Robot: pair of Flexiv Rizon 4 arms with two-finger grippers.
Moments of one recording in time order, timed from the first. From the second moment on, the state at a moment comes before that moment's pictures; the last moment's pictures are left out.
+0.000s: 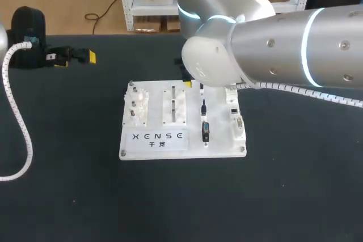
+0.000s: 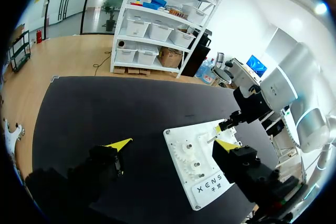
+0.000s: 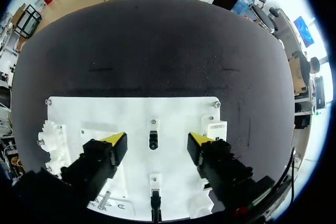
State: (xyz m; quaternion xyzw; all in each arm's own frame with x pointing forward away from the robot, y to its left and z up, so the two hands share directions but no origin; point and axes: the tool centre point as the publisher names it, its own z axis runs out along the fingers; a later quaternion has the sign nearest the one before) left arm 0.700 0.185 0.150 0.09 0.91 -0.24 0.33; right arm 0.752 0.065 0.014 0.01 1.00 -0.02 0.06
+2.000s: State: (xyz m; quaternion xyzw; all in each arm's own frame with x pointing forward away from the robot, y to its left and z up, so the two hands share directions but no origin) left arm 0.700 0.185 0.150 0.09 0.91 -0.24 0.33; right arm 0.754 0.049 0.047 0.00 1.00 -0.01 0.07
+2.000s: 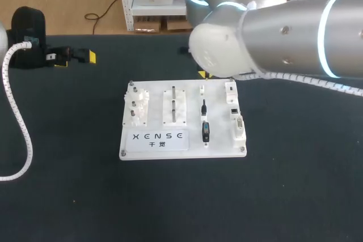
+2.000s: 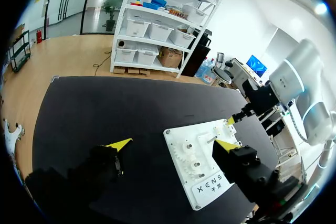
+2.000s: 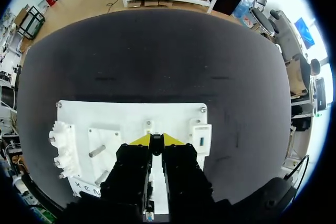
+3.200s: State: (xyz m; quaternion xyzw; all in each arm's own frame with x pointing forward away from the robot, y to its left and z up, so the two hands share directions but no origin) left arm 0.700 0.185 0.150 0.09 0.91 -0.24 0.33; right arm 0.734 -0.009 0.028 0.03 1.00 -0.04 0.08
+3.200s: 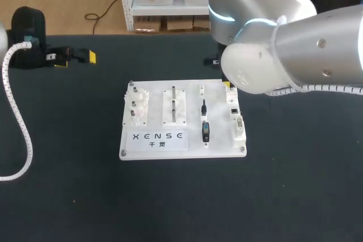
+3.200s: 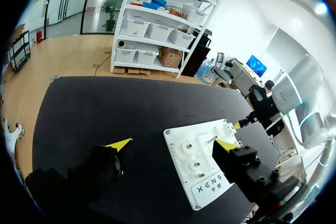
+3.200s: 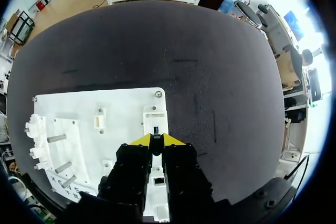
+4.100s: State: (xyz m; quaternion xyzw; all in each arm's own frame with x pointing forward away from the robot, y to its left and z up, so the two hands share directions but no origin) left arm 0.700 0.185 0.150 0.09 0.91 -0.24 0.33; right arm 0.738 -0.010 0.023 0.03 1.00 -0.05 0.08
